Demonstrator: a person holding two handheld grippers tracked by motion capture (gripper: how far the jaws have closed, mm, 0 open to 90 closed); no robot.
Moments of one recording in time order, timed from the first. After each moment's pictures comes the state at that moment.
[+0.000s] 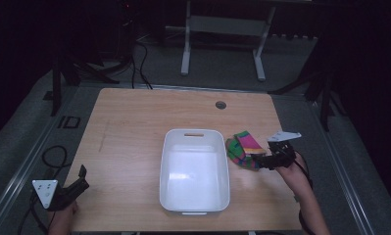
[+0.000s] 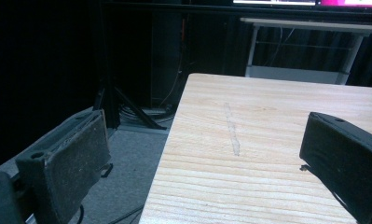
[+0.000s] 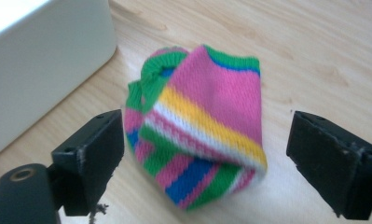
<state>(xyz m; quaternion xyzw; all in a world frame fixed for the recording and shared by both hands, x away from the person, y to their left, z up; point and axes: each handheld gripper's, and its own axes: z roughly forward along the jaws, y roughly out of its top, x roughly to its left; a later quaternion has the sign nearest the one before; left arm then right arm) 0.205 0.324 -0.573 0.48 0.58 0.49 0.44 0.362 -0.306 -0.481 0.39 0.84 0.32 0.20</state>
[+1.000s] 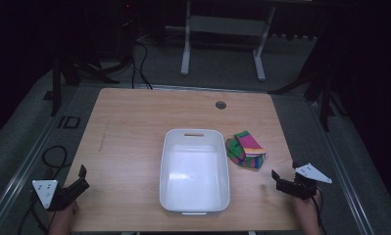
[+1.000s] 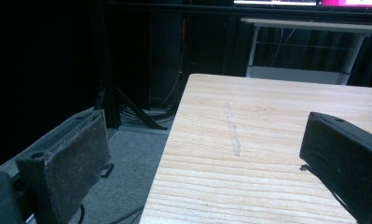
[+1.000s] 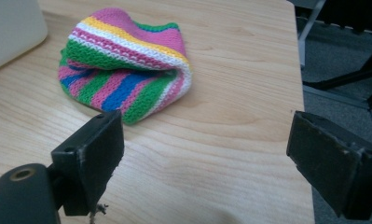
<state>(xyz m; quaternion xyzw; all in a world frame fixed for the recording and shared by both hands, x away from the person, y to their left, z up) 0.204 0.324 -0.573 0.48 0.58 0.49 0.44 0.285 -0.376 -0.545 0.47 0.72 0.40 0.31</state>
